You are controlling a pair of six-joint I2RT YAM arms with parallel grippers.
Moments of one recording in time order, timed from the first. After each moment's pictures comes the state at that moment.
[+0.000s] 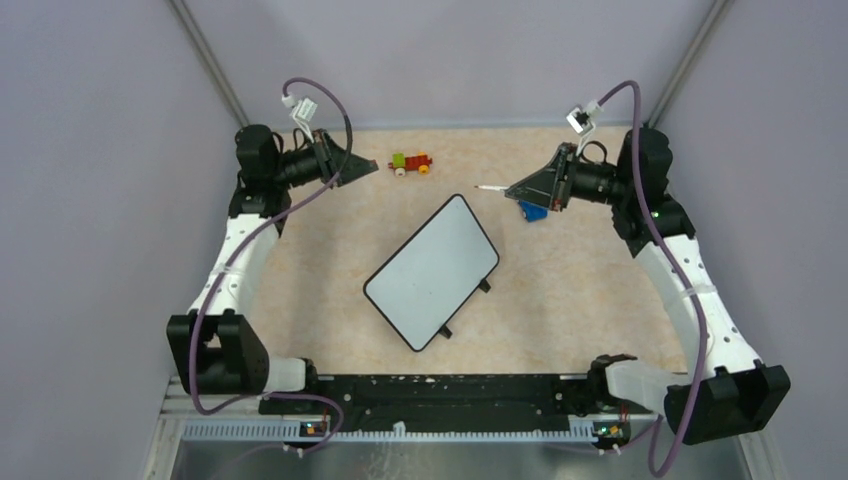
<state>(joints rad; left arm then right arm) -0.01 1.36 1.11 0.24 1.11 -0.69 0.19 1.14 1.20 -0.21 -0.99 0.48</state>
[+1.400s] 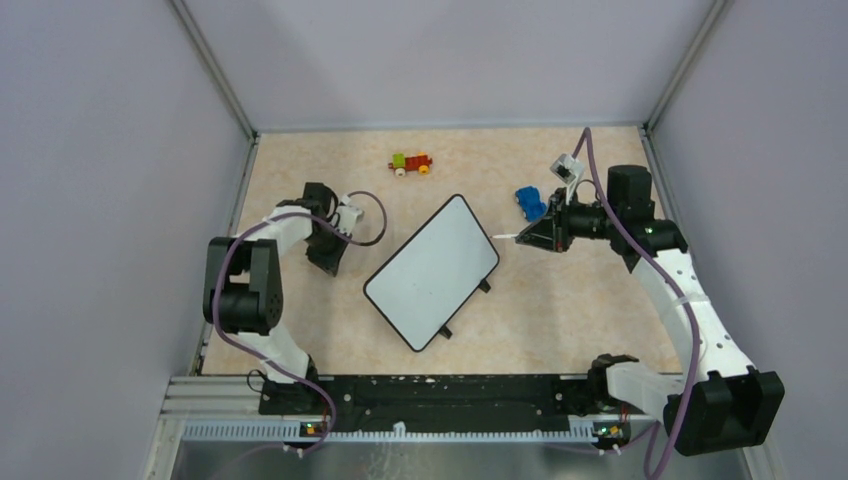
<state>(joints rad) -0.06 1.71 1.06 -0.71 0.12 0.40 0.14 1.08 1.01 -0.57 -0.95 -0.07</state>
